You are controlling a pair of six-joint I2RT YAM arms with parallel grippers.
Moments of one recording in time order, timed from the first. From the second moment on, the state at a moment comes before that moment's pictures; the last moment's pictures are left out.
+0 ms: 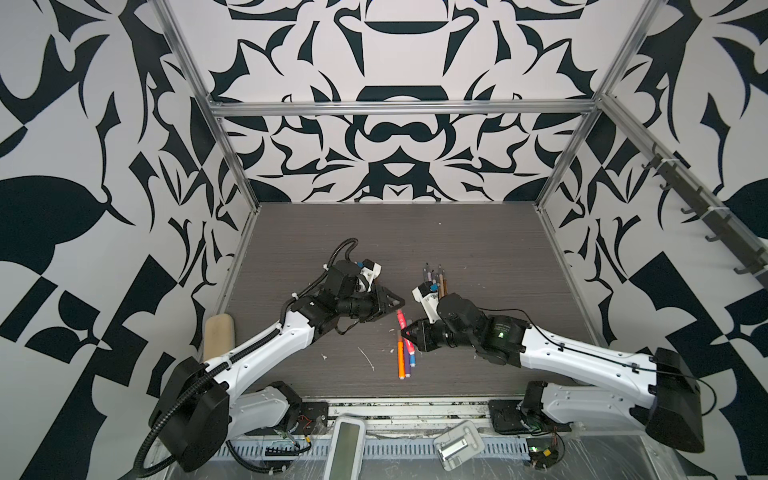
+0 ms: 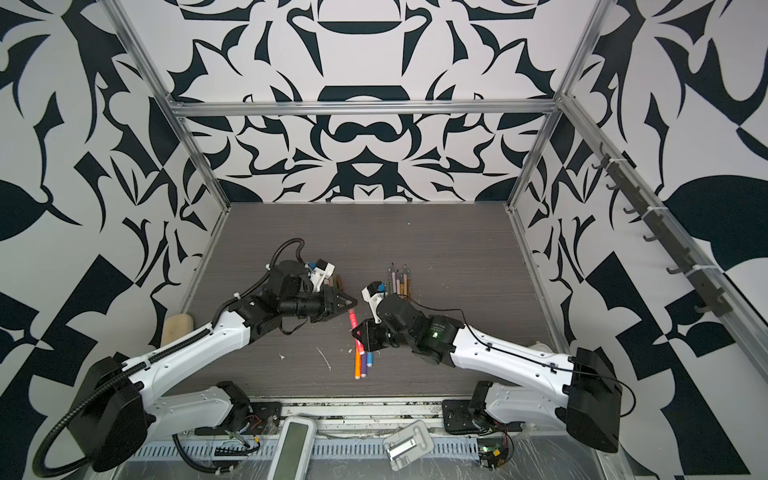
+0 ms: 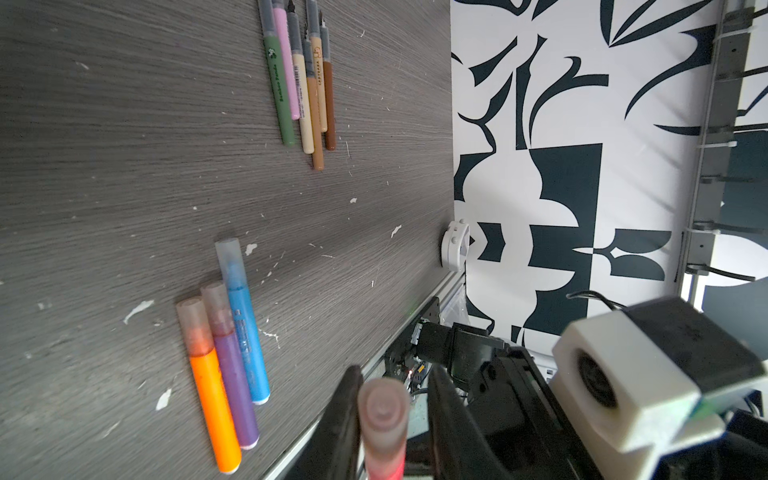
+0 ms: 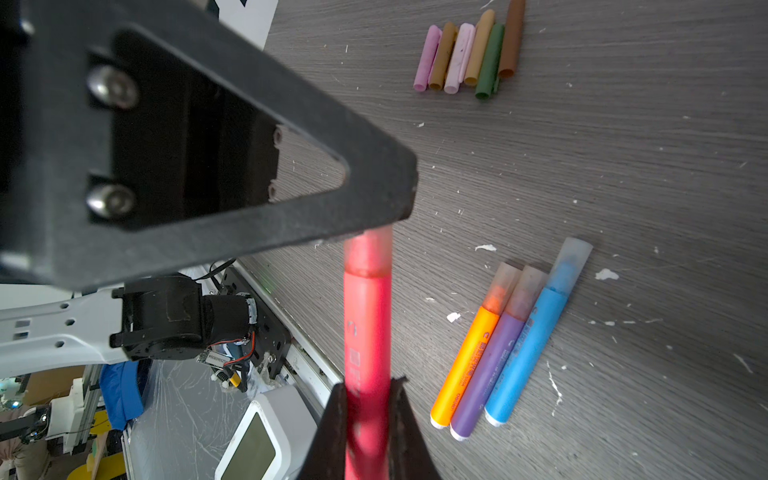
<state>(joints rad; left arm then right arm) -0.68 1.19 0.73 -0.12 0.59 -1.00 1.03 1.14 0.75 -0.28 -0.15 0.81</state>
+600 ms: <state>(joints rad) -0.69 1.19 0.71 -0.11 0.59 -1.01 1.03 1.12 0.76 -0.30 -0.14 0.82</state>
